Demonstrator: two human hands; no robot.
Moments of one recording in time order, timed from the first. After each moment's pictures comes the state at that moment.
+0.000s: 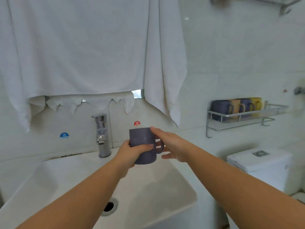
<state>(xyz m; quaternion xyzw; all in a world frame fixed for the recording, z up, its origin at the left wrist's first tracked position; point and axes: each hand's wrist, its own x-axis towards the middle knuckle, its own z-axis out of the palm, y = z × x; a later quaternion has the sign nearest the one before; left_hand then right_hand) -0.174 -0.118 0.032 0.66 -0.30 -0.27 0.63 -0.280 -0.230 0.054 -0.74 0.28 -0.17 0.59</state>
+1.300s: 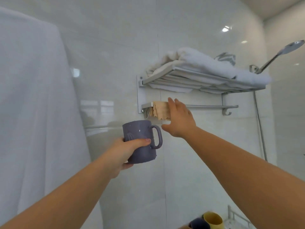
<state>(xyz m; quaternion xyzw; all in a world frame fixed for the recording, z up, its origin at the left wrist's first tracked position) -0.254 -0.470 0.497 0.59 -0.41 -0.27 0.64 -0.379 -0.637 0.547 -0.83 0.36 -0.42 -0.11</state>
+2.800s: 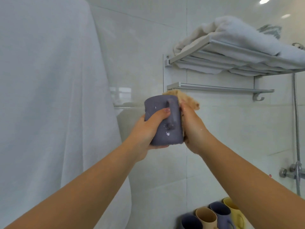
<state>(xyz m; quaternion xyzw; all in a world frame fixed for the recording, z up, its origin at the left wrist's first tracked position) -0.245 -0.457 0.484 0.49 -0.48 -0.27 0.68 -0.351 -0.512 0.496 -0.65 0.15 -0.47 0.58</state>
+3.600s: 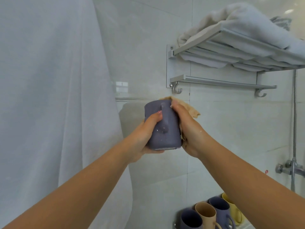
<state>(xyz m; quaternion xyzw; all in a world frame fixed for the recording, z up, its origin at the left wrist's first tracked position) -0.221 -0.460 0.464 0.53 -0.47 -0.31 0.64 -0.332 -0.524 0.476 -0.66 0.14 -0.42 0.61</state>
